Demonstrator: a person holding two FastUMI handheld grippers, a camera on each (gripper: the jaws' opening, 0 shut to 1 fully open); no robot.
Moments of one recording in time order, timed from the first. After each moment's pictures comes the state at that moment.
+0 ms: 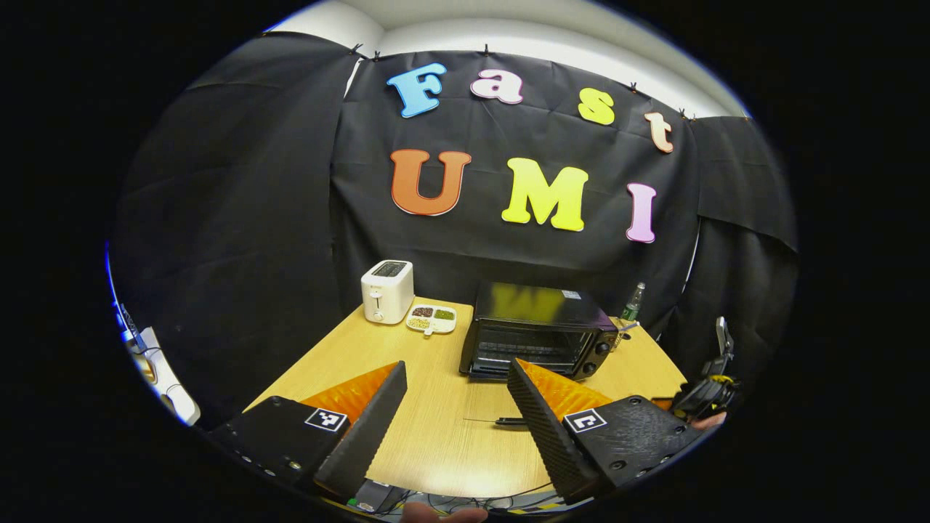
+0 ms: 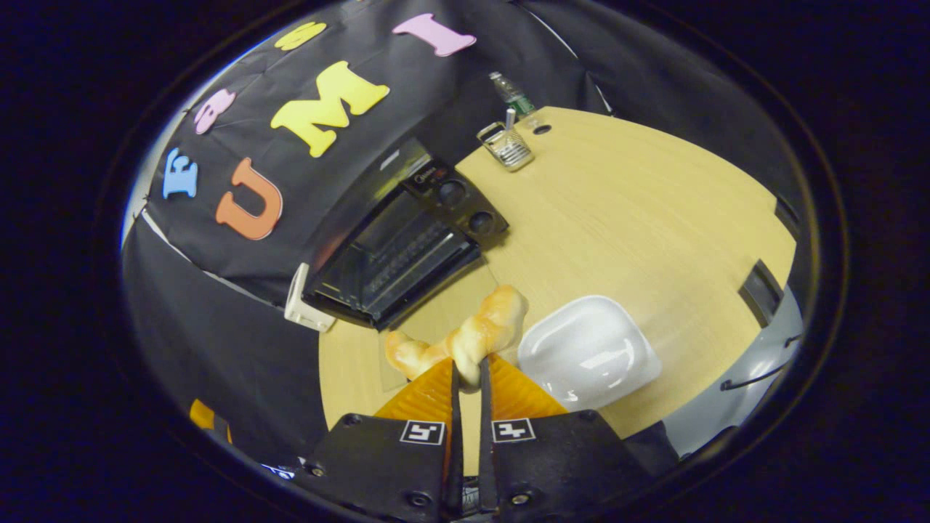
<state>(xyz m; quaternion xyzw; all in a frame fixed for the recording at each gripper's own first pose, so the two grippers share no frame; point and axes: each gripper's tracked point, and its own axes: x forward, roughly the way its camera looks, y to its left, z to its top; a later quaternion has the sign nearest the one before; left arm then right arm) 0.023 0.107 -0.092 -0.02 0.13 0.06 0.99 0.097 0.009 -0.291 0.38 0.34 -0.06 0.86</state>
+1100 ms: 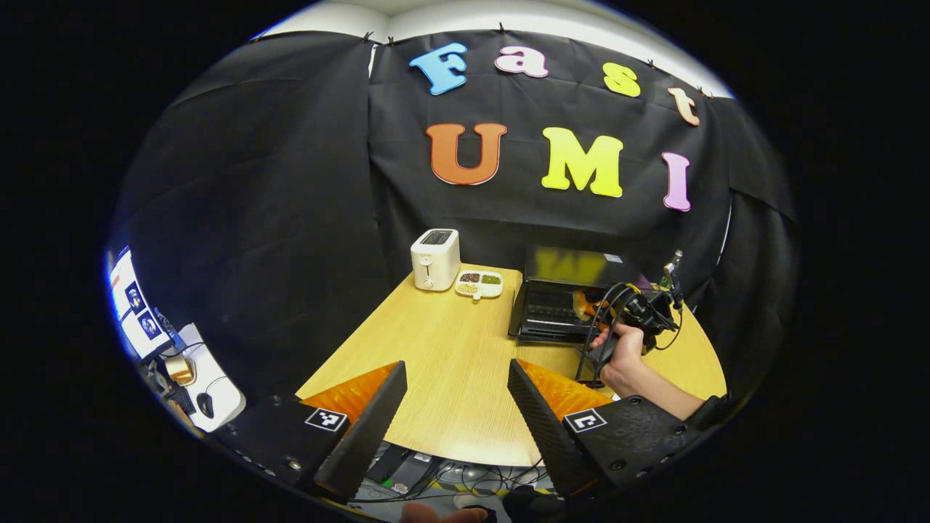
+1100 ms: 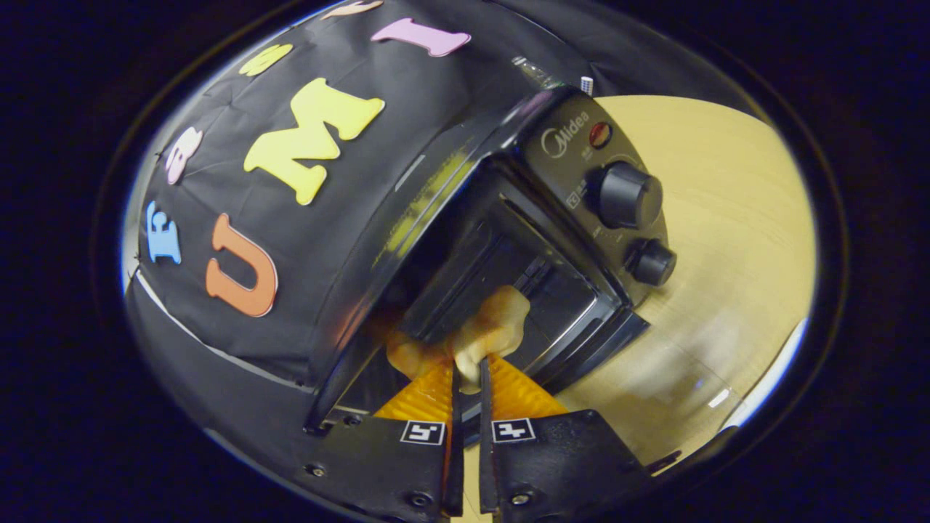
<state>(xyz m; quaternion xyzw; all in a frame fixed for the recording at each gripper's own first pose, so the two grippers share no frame) -0.028 0.146 -0.114 0.00 0.21 0.13 0.97 0.334 0.058 -0.332 0.47 0.23 -0.10 0.85</state>
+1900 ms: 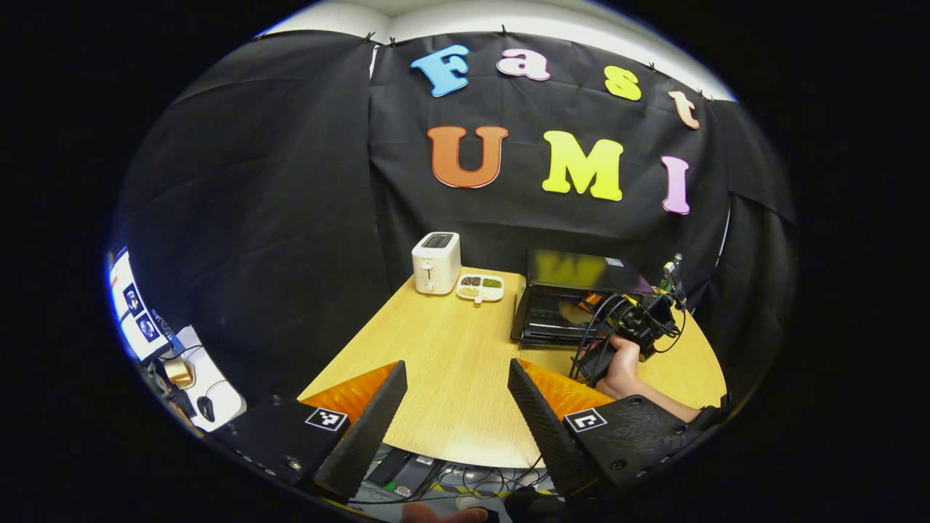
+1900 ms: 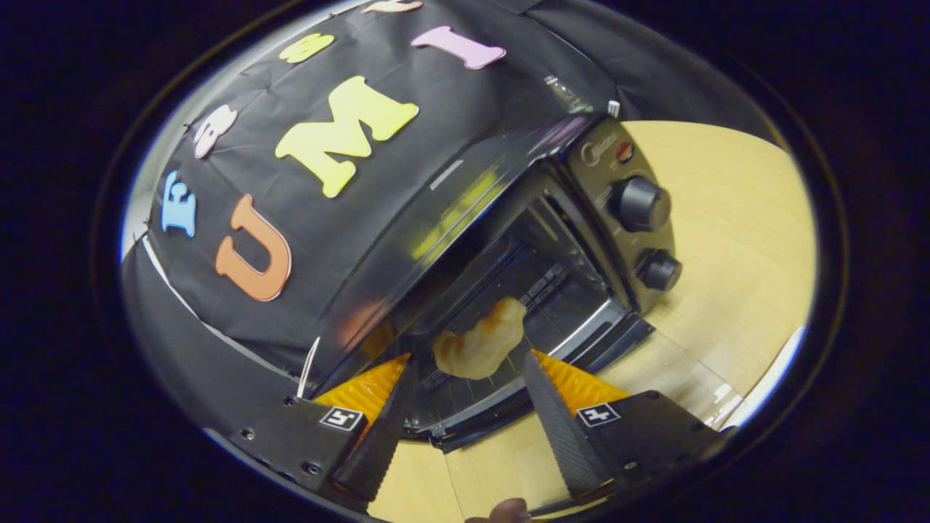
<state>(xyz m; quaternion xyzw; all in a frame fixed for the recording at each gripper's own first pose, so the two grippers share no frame) -0.025 0.155 -0.104 0.00 0.20 0.12 0.97 0.296 0.066 -0.309 0.42 0.20 -0.09 0.88</state>
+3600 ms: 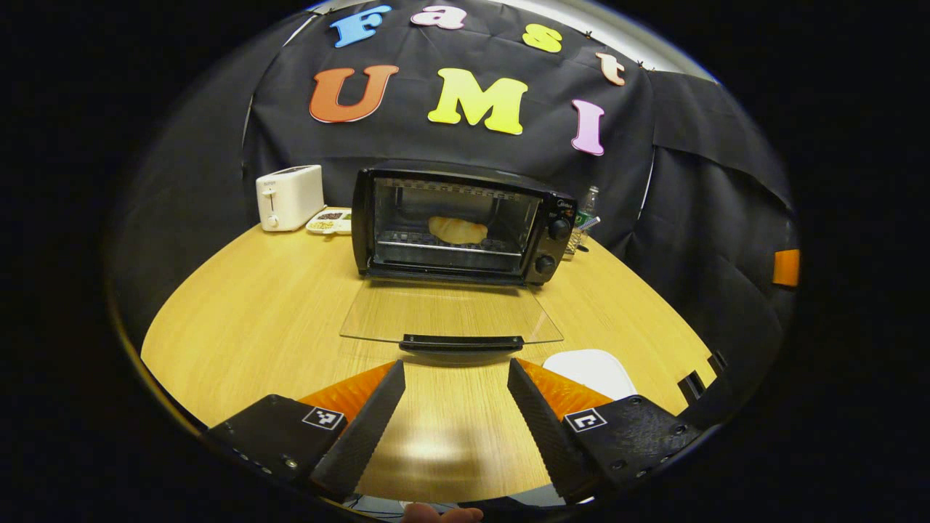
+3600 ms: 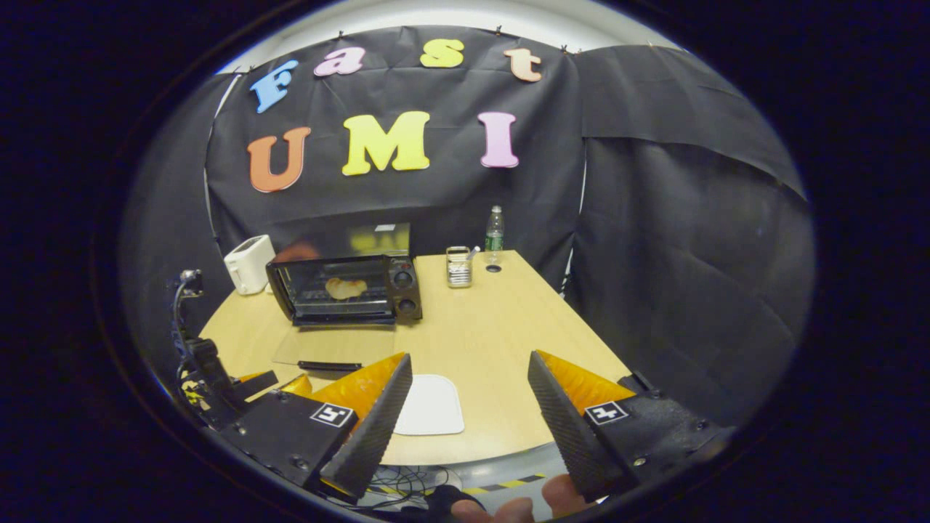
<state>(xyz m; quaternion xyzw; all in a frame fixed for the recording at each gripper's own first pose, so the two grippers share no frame) 0.081 -0.022 -0.335 -0.02 0.25 -0.08 0.97 -0.063 -0.107 -0.201 0.03 0.23 -0.19 0.95</state>
